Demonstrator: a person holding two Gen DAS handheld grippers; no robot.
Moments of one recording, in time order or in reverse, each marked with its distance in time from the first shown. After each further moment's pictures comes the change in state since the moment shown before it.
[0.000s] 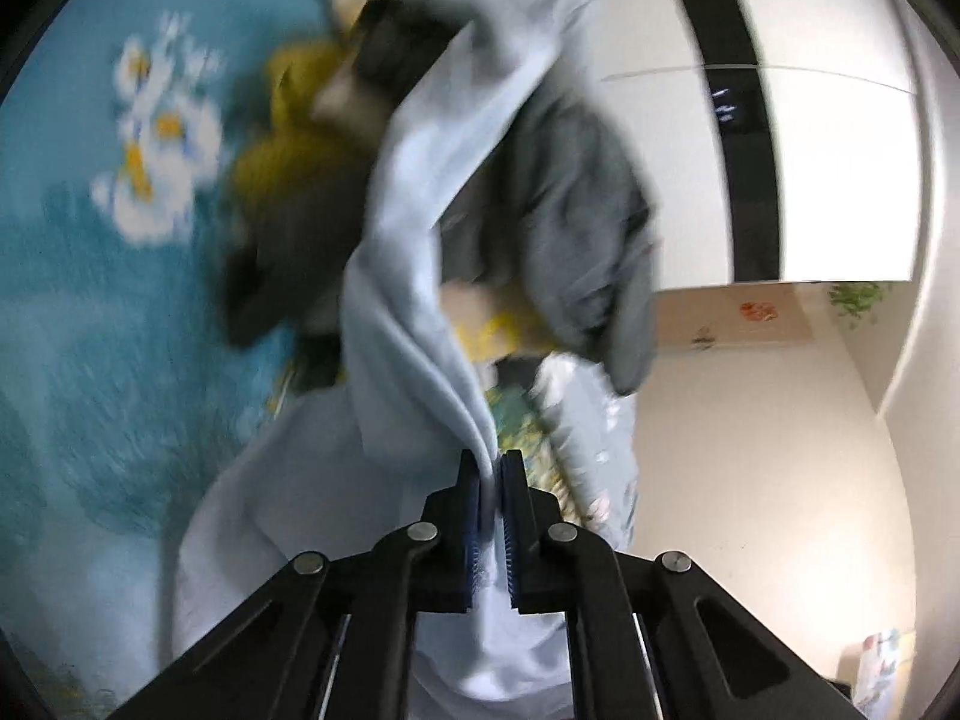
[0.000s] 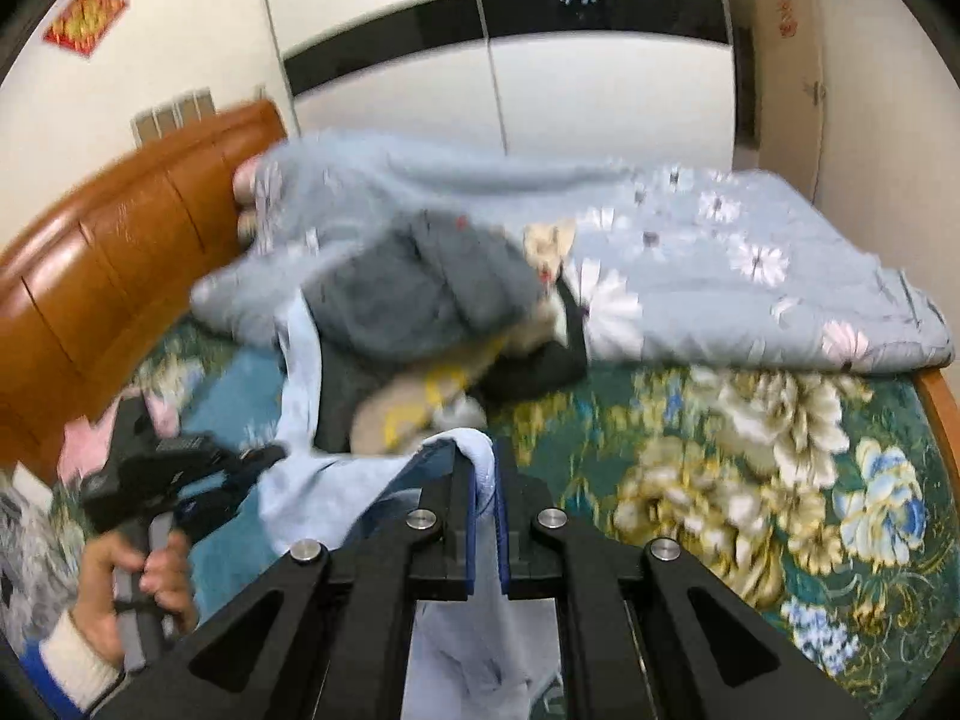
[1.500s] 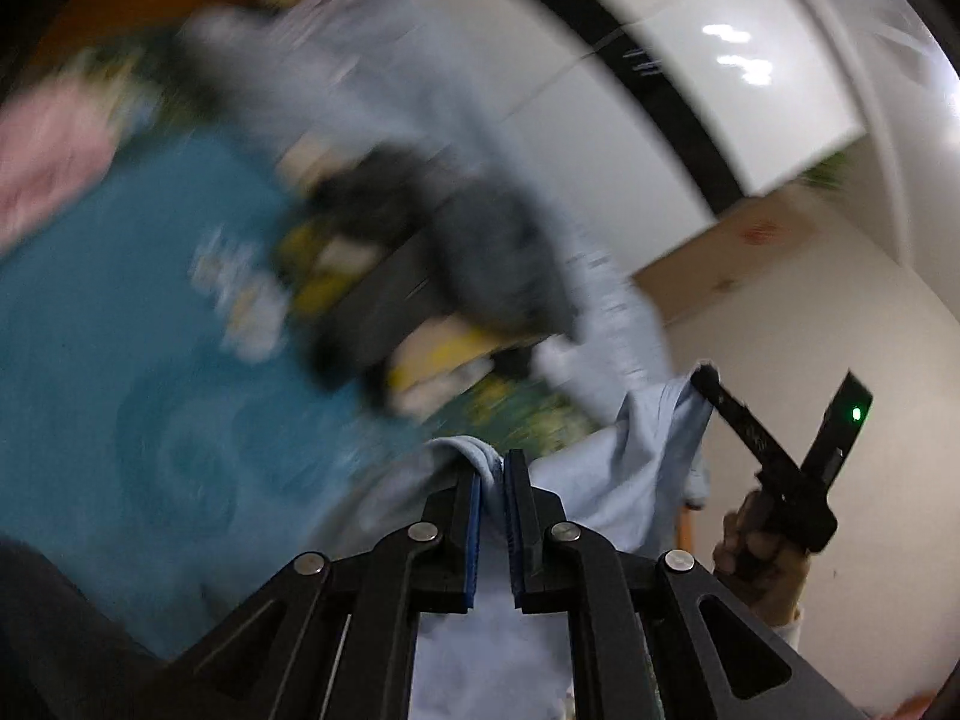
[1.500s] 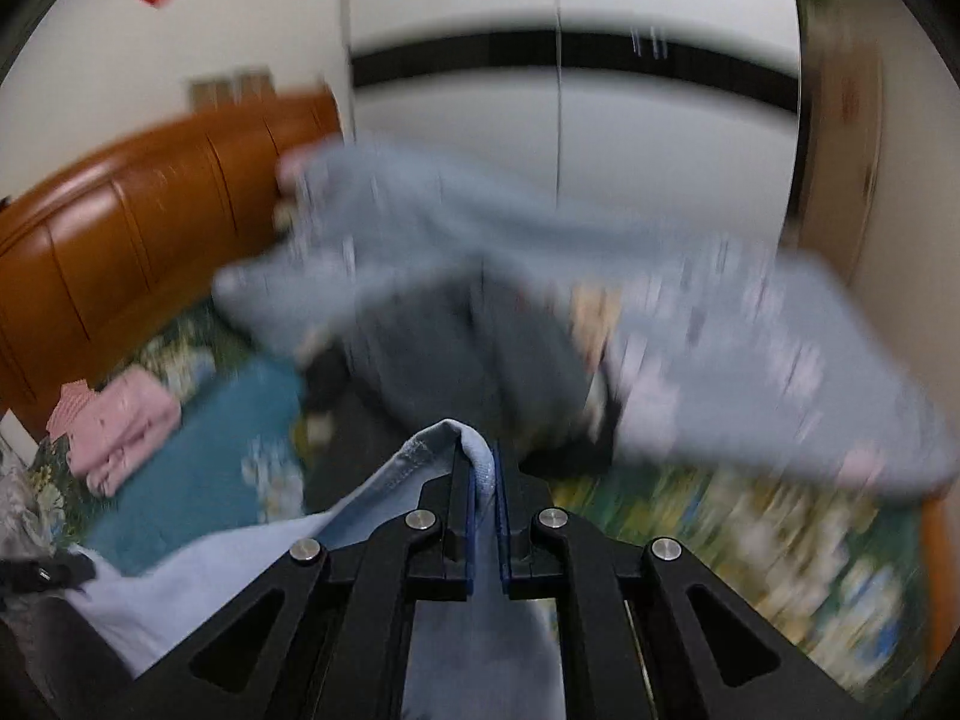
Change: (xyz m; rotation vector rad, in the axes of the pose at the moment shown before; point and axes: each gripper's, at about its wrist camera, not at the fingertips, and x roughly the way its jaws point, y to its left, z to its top) left arm -0.116 -0.033 -0.069 0.262 -0.038 0.225; right arm 0.063 0.044 0.034 -0.161 0.051 0.032
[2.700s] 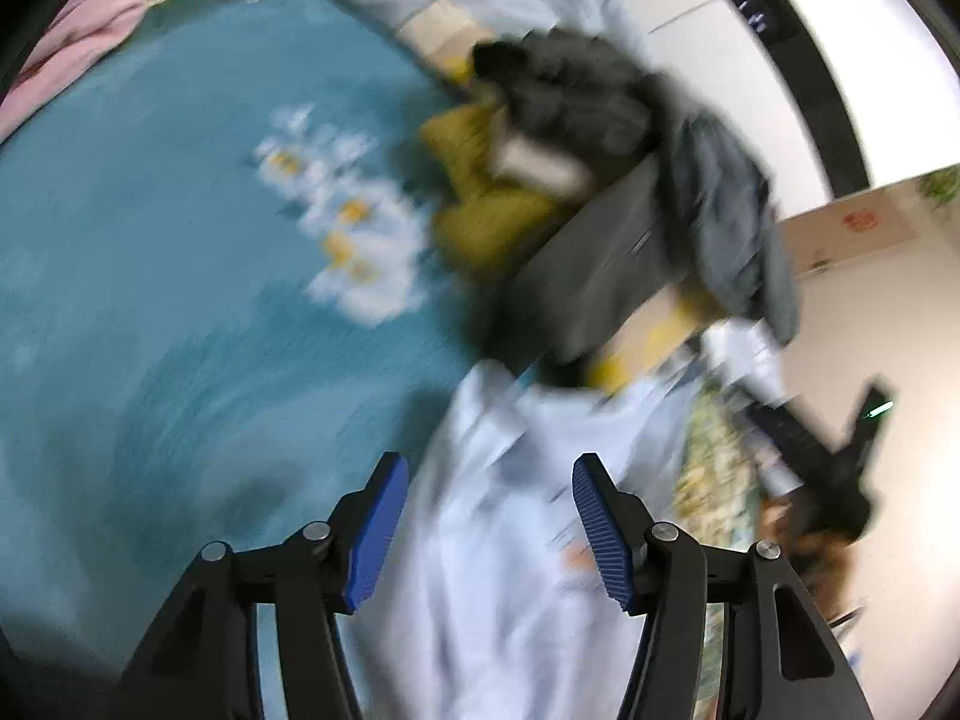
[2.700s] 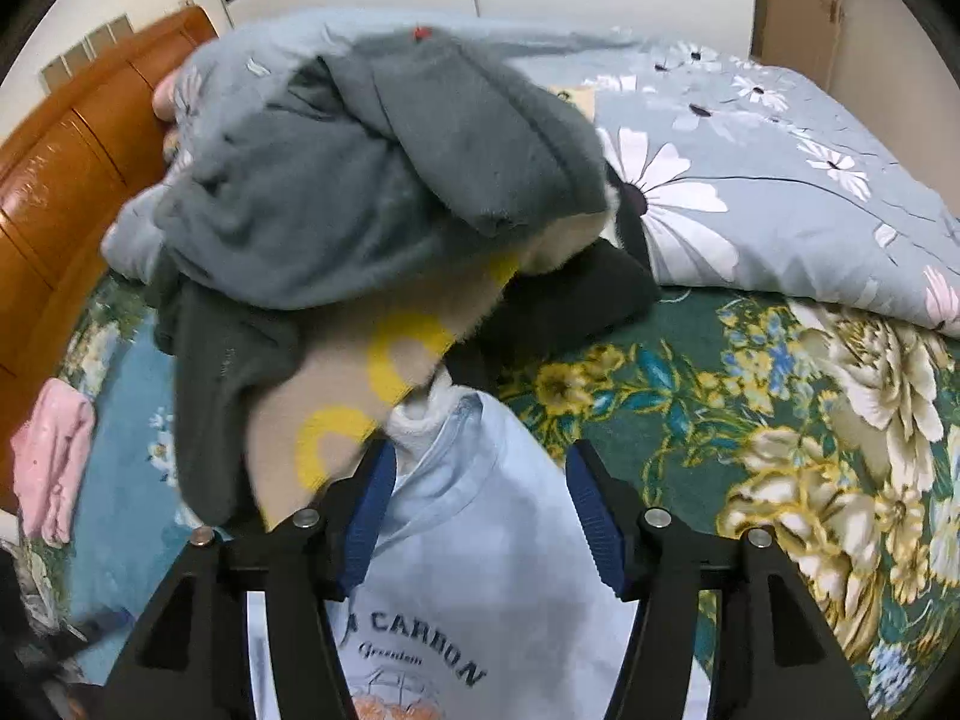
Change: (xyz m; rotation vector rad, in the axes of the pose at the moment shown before) left arm 0.118 0.101 0.031 -0.059 0.189 0.198; right arm 0.162 -0.043 -0.026 0.192 0.274 -0.064
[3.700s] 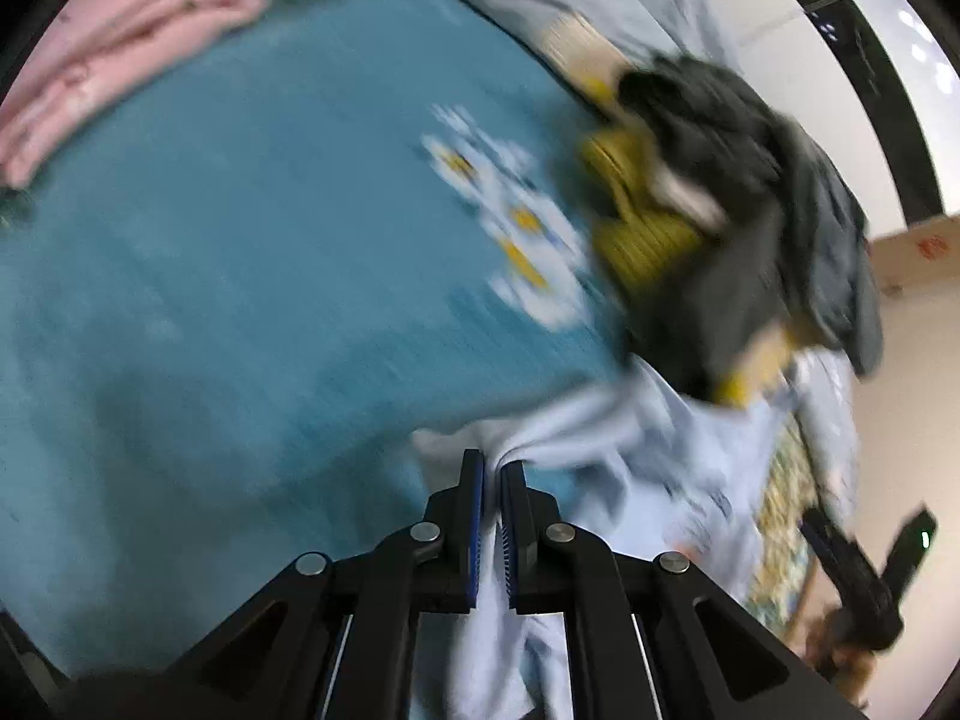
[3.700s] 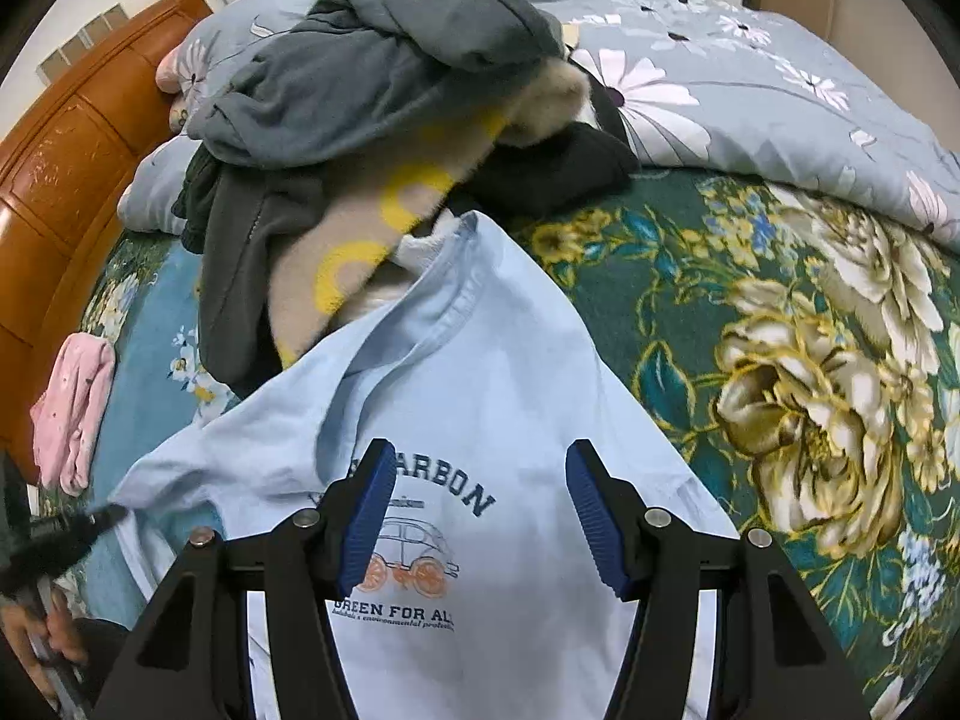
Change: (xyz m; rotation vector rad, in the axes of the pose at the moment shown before) left arm -0.047 0.074 0.037 -0.142 -0.072 0.163; right arm -0.020 -0.006 -0.075 0.034 0.118 0.038
